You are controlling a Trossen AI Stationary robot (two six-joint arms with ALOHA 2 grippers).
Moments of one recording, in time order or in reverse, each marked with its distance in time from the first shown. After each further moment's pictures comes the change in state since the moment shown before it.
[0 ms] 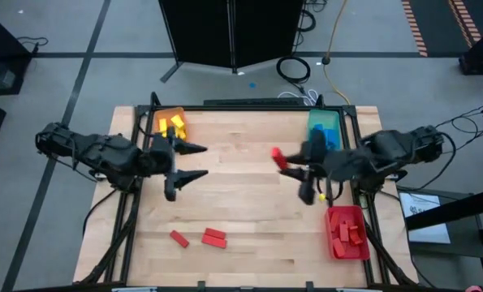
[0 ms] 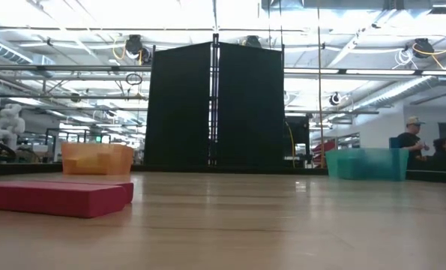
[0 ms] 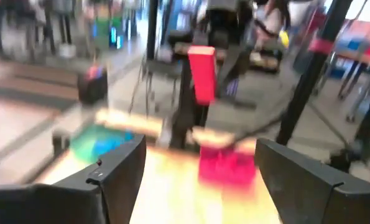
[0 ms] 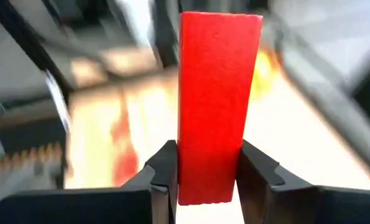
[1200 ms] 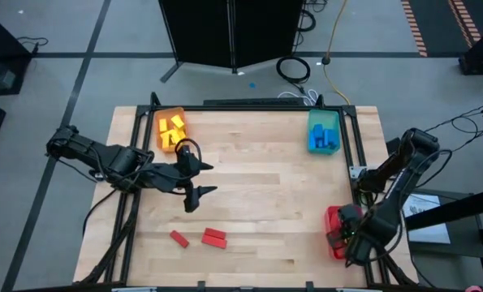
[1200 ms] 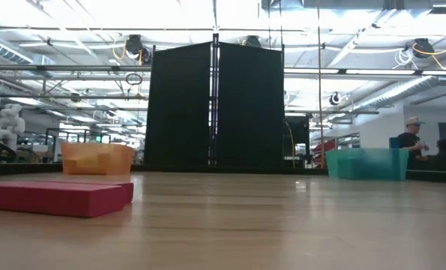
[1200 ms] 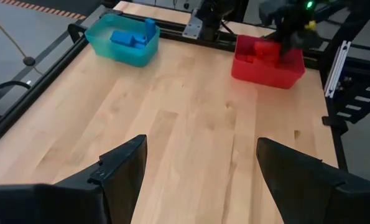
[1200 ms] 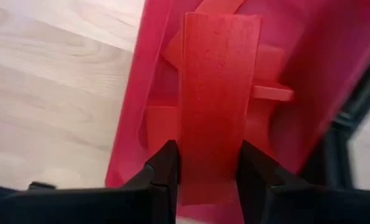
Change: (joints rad) left arm 0.001 0.151 0.000 -0.383 0.002 -0.228; right arm 0.619 -0.041 -0.851 -0.118 -0.577 1.816
